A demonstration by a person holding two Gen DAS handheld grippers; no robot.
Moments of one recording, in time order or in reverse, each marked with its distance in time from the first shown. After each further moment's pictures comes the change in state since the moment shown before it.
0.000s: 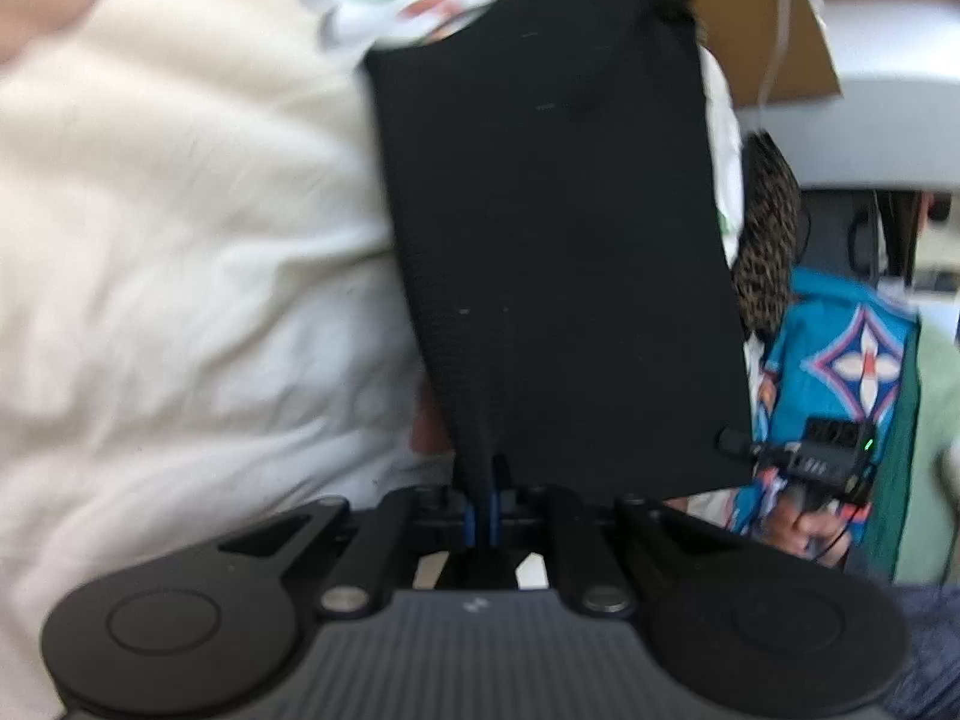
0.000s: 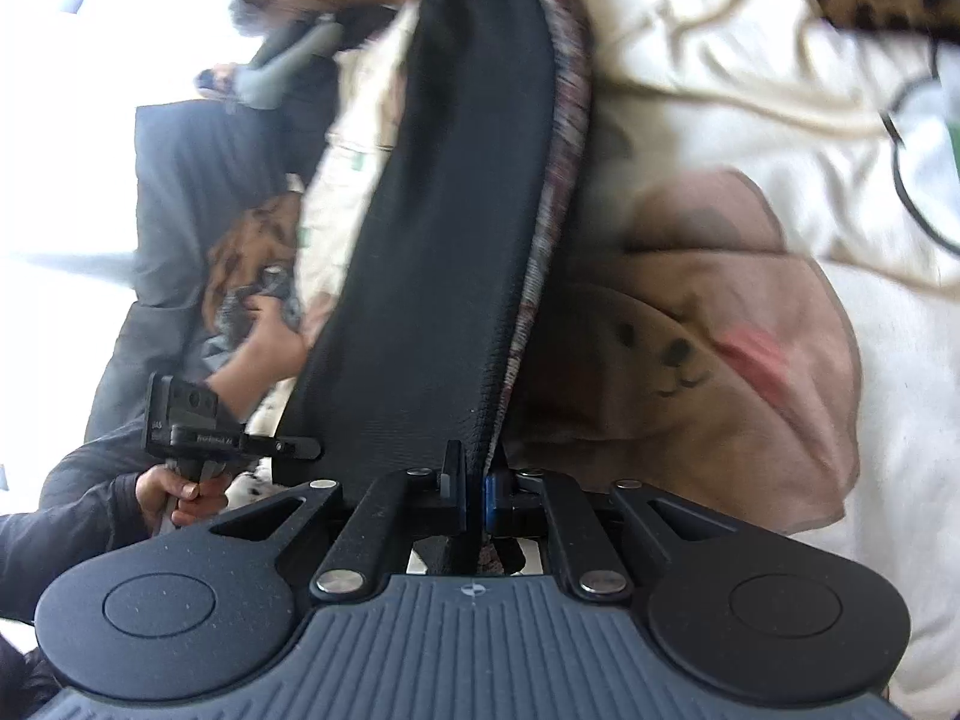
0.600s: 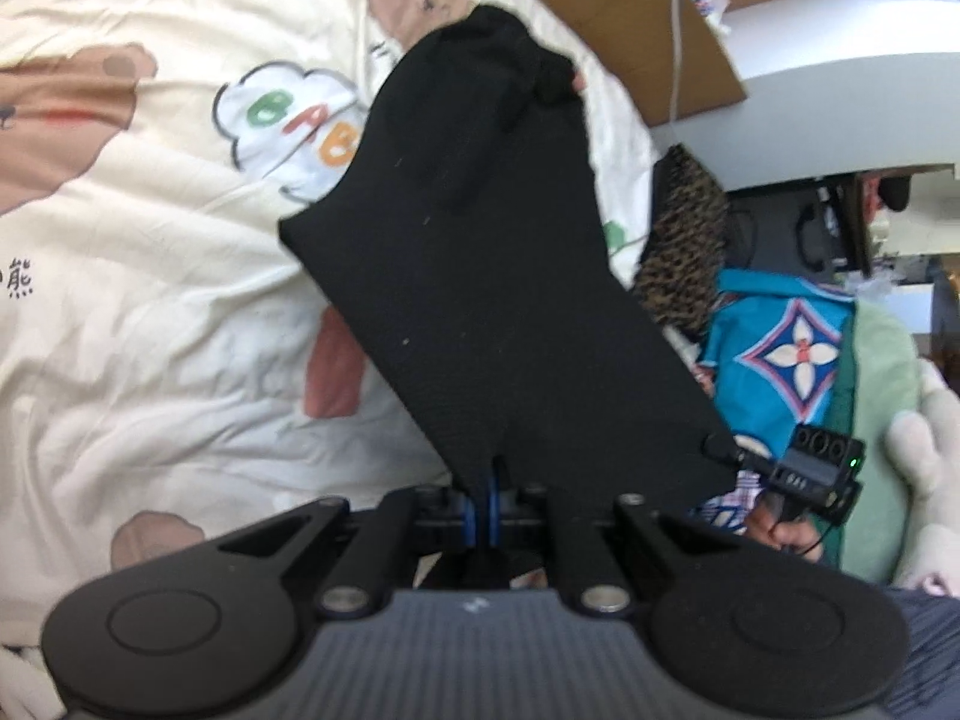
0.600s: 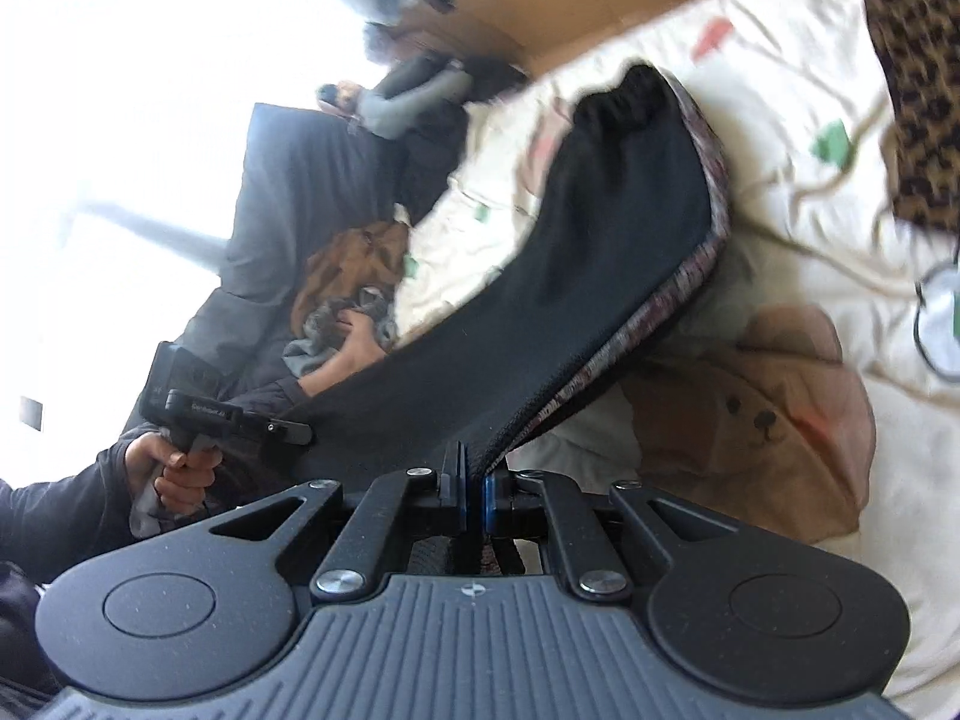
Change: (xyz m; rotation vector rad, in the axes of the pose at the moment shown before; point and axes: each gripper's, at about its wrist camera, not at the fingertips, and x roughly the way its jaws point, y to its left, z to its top) left arm -0.100 -0.064 -0.041 0.031 -0.068 -0.011; right arm -0.082 0.088 -0.015 -0.186 -0.115 0.071
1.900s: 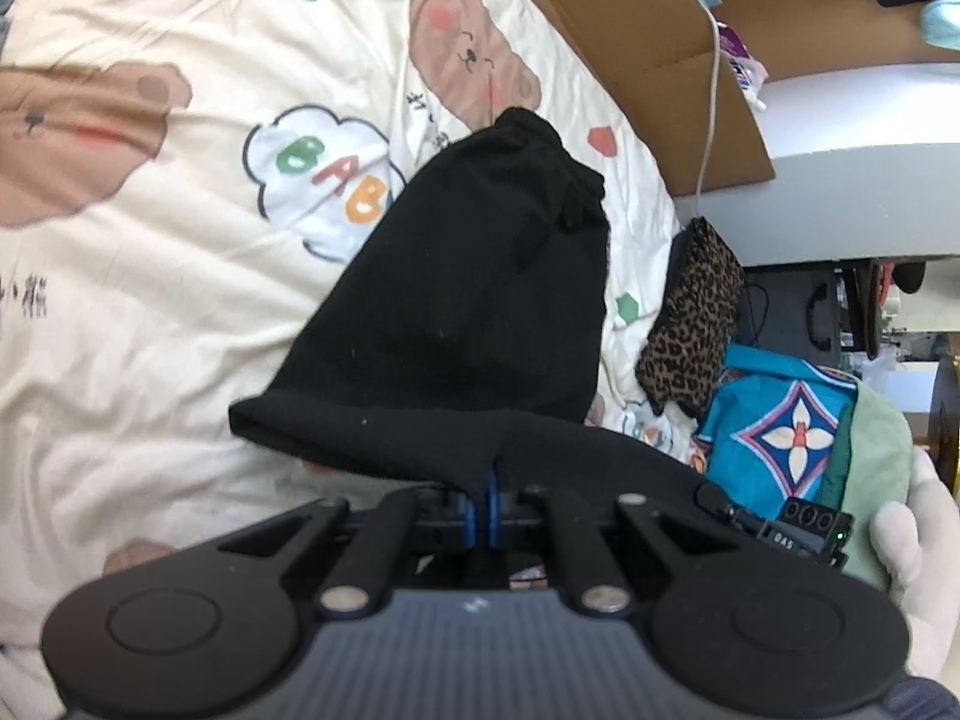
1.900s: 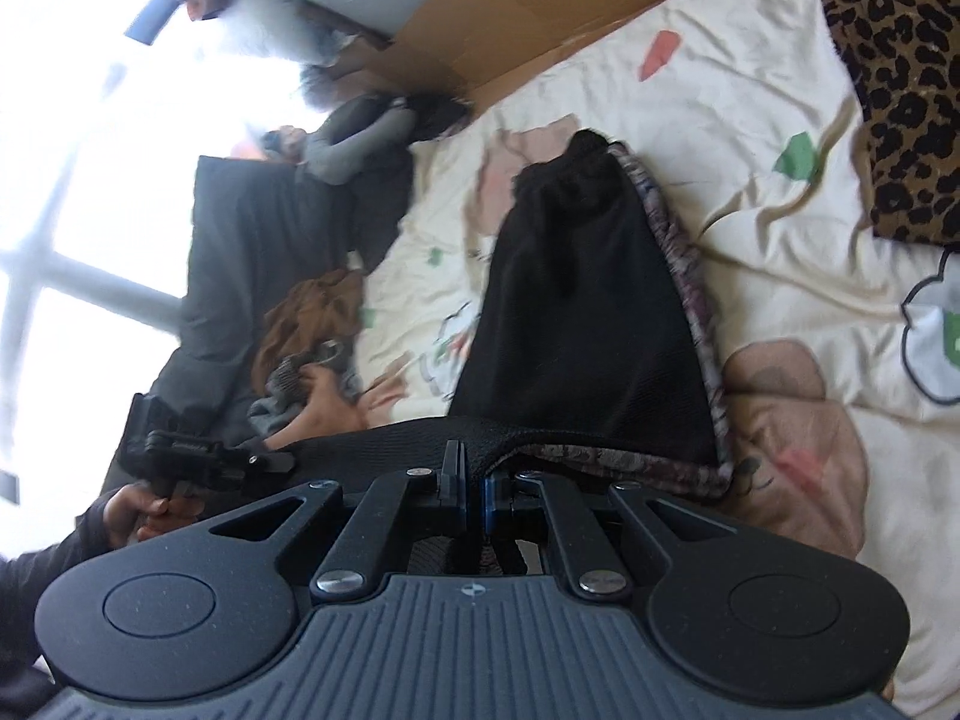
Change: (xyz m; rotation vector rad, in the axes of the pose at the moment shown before) left arm 0.003 0.016 0.035 -0.118 -0.071 0.018; right arm 0.032 -0.014 0.026 0.119 -0.045 -0.072
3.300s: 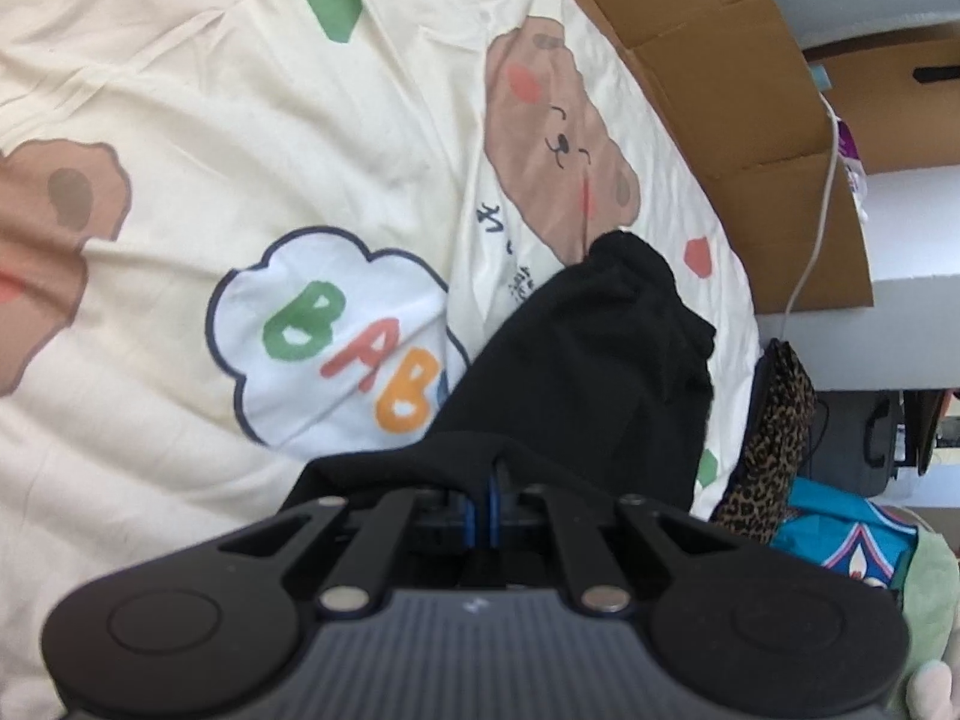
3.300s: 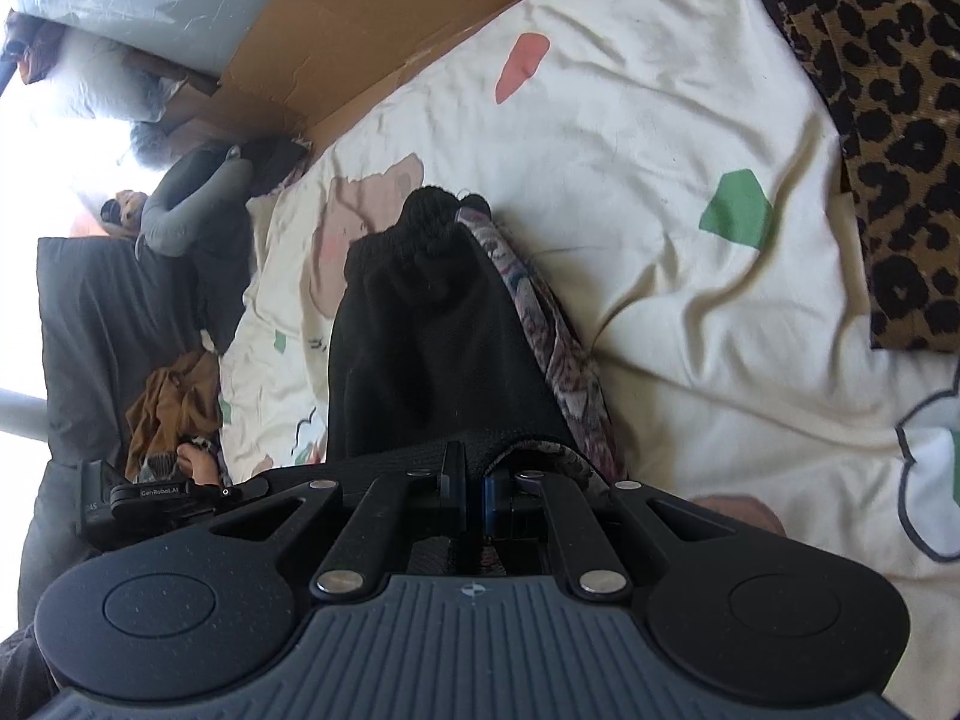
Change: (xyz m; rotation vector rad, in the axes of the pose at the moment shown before) left arm 0.102 0.041 0.117 -0.082 -0.098 0.036; right arm 0.085 -0.042 0.071 0.171 -0.037 -0.225
